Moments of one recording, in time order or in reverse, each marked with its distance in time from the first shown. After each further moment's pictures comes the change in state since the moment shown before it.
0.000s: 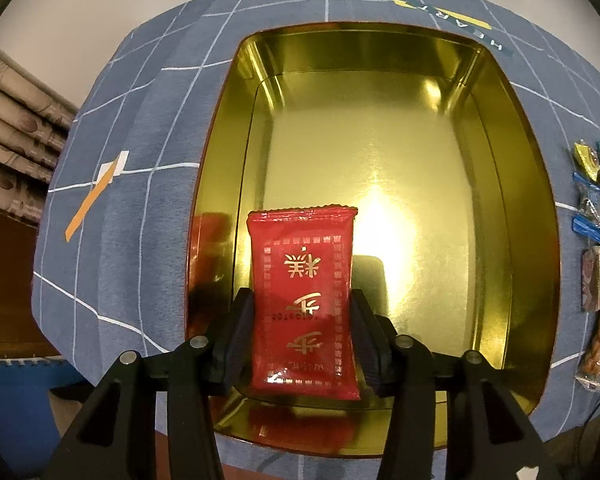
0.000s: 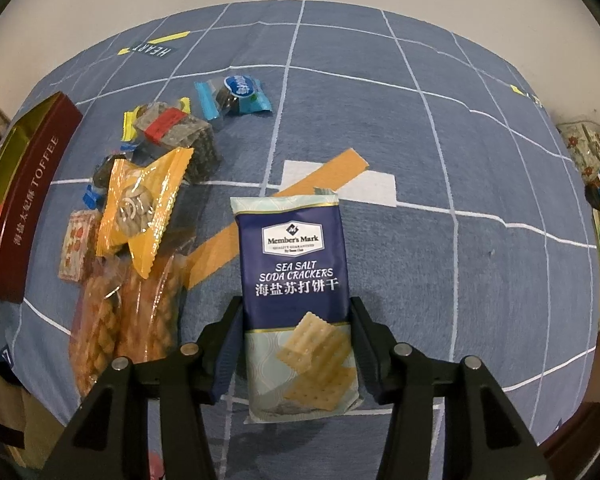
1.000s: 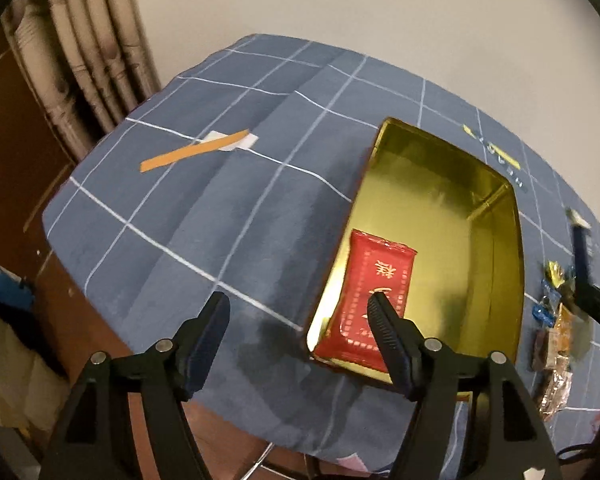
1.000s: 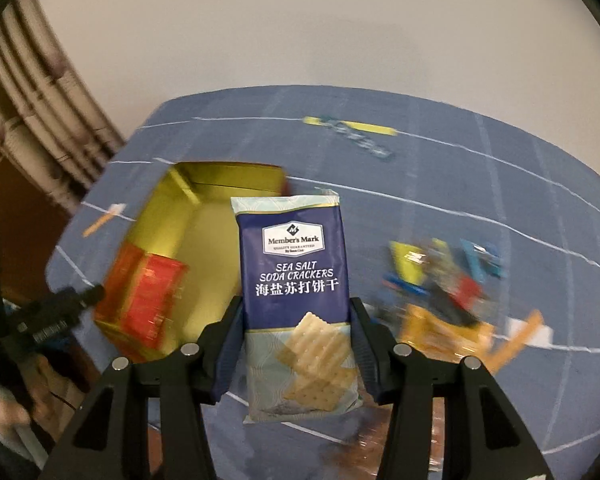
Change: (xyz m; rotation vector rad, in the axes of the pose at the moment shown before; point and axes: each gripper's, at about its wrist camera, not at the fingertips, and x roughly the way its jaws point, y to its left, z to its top) left arm -0.055 0.090 -0.065 -0.419 -0.235 -0.095; right arm -0.082 0.184 0.061 -0.185 -0.178 0.294
